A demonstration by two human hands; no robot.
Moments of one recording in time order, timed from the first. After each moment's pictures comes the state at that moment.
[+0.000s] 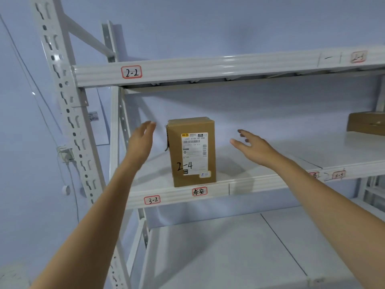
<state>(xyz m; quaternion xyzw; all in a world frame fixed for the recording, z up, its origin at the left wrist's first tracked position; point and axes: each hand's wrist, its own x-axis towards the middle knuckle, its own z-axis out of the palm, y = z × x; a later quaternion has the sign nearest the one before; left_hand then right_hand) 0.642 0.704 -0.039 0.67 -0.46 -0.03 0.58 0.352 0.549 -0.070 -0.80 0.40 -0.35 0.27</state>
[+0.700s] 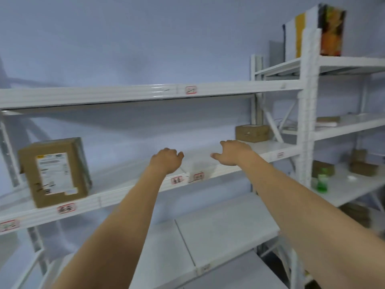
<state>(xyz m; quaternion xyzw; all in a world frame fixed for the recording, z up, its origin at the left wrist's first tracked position) 0.226 0.553 -0.059 0.73 -0.66 0.04 0.17 -0.010 0.533 -0.040 -0.78 0.61 -0.12 -0.06</state>
